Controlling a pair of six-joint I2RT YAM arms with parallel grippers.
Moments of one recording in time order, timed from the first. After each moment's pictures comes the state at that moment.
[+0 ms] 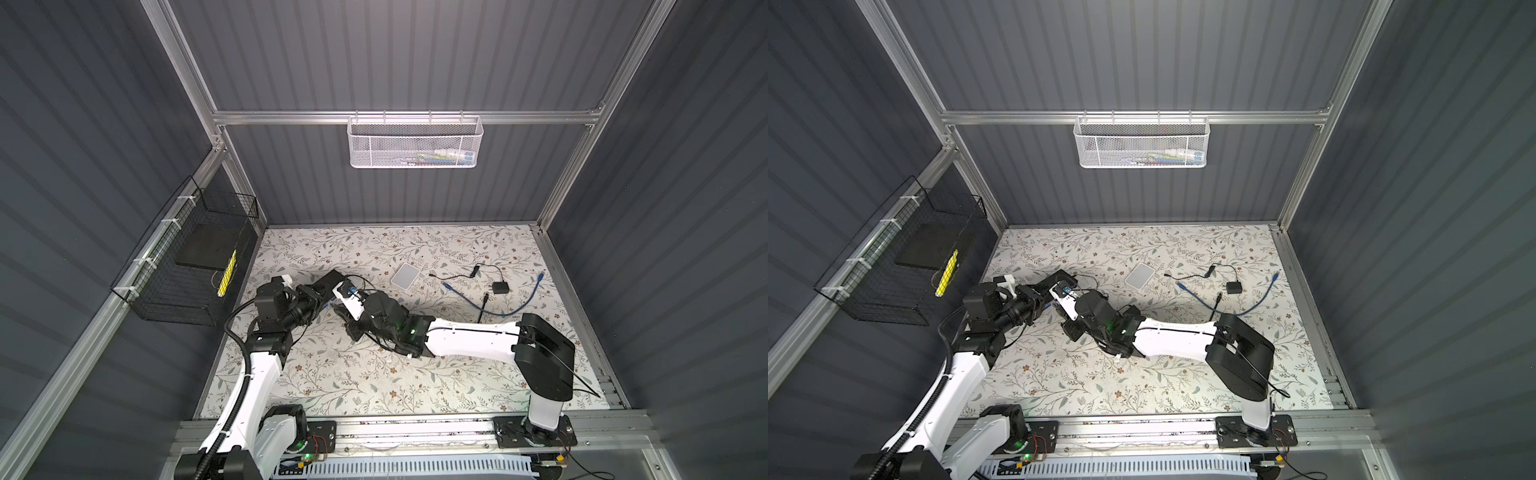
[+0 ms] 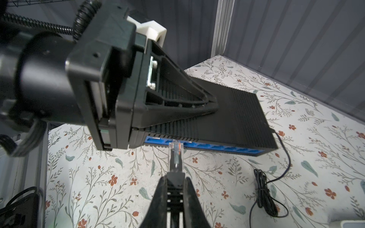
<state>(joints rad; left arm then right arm) -0.01 0.94 0.59 -0.08 0.50 -1.14 1.14 1.86 1.29 0.25 0.12 0.09</state>
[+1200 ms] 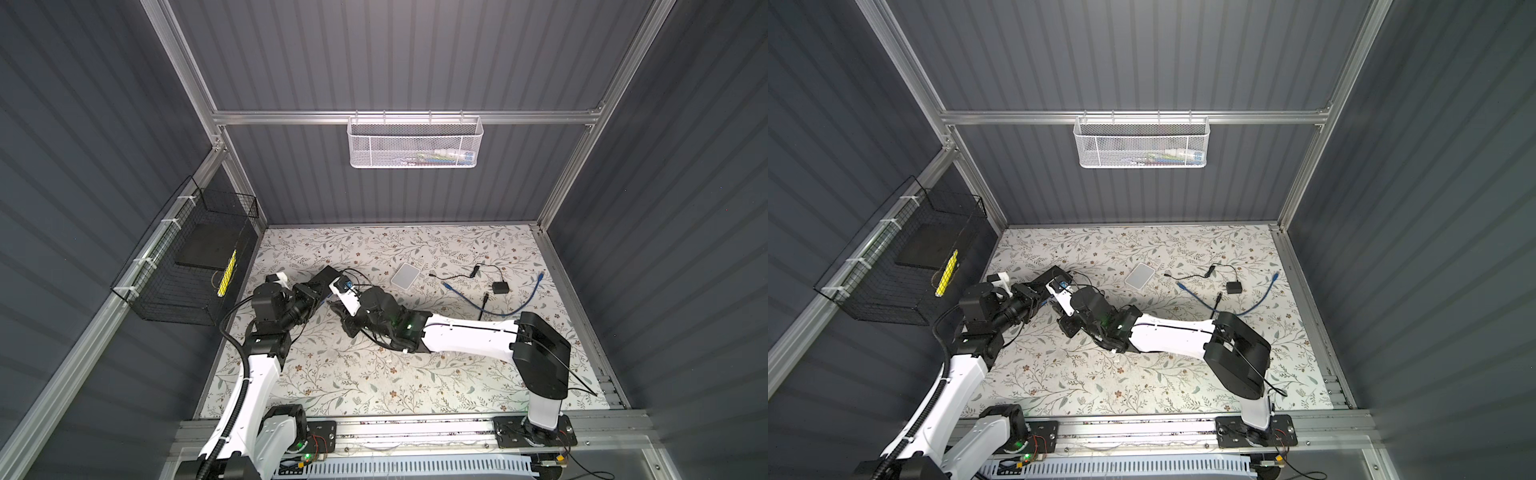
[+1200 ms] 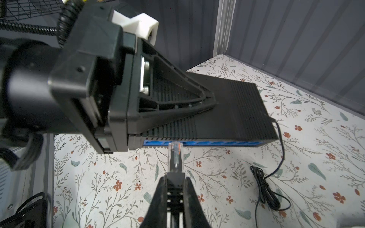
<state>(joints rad) 0.00 0.91 0.59 -0.06 0.46 -1.11 1.14 1.88 1.35 0.20 0.09 0.13</state>
